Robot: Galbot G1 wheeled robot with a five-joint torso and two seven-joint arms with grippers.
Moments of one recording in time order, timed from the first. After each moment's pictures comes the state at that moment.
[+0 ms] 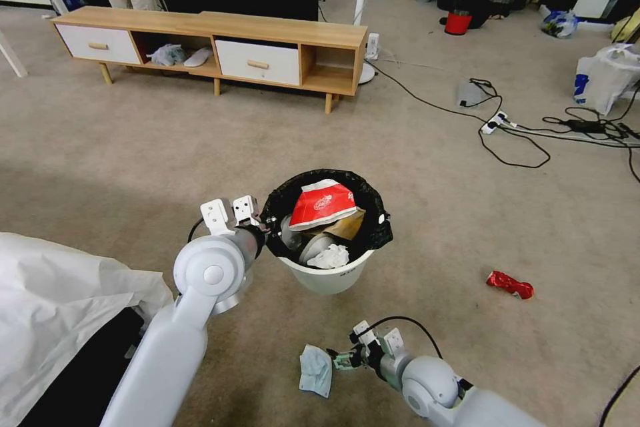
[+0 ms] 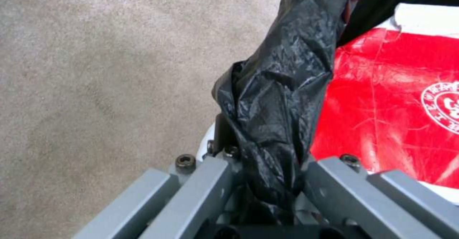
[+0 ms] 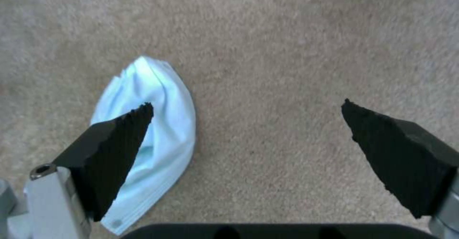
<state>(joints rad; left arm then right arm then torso) 0.90 -1.25 -0.21 -2.06 -1.27 0.74 -0.92 -1.04 0.98 -0.30 1.55 0.61 -0.35 0.06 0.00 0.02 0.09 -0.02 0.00</state>
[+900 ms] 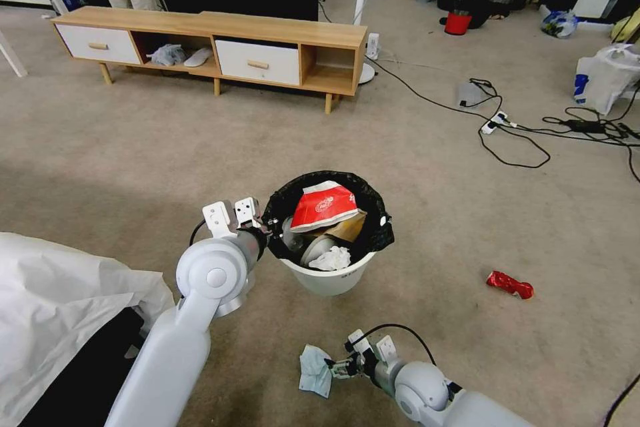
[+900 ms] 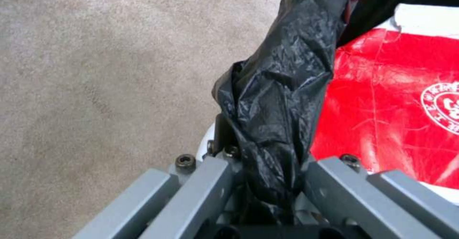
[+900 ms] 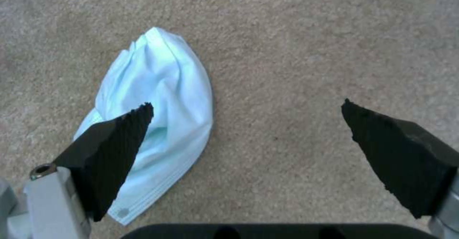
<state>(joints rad) 0.90 -1.27 -0.21 -2.06 -1.25 0.74 -0.91 -1.01 0.99 -0.36 1.51 0.61 -0.35 0.06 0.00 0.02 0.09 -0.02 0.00</state>
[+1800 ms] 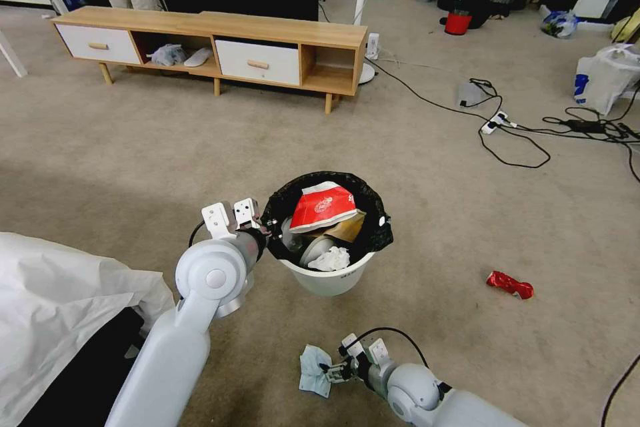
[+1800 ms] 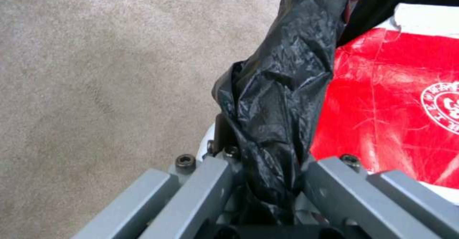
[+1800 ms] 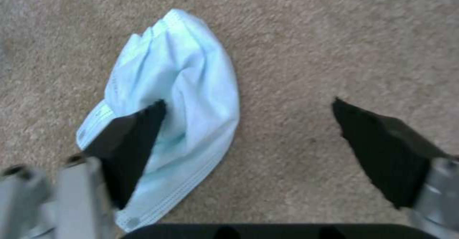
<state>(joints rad) 0.91 -1.27 -0.22 -2.06 -1.24 0.74 -0.90 -0.97 1.04 -0.42 1.43 0.60 -0.33 0.05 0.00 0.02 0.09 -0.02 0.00</state>
